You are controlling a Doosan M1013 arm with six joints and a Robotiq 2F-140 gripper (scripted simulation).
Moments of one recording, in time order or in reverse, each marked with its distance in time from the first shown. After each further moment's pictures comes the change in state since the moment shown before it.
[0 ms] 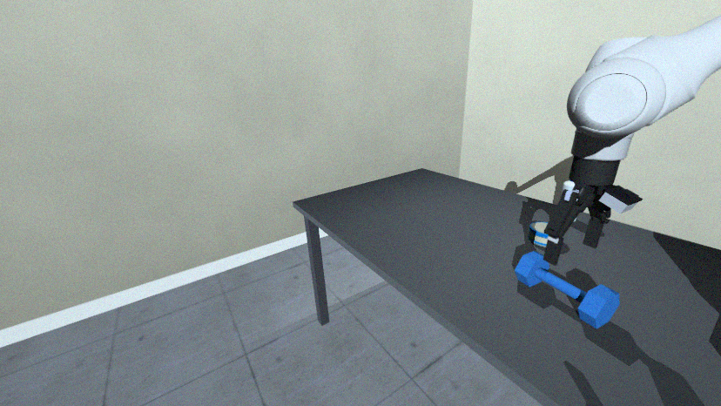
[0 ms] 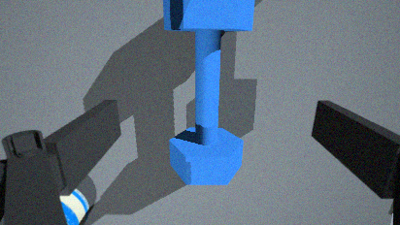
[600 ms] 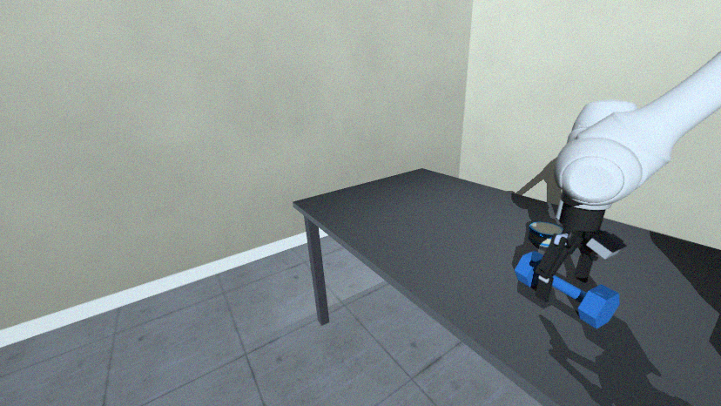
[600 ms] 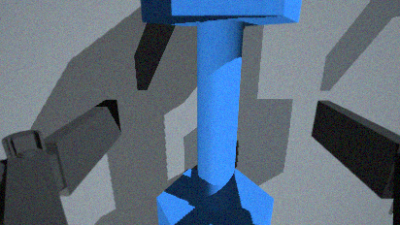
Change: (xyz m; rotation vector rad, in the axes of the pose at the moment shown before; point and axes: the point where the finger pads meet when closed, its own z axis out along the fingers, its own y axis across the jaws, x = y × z) arm -0.001 -0.005 0.102 0.014 -0.001 0.006
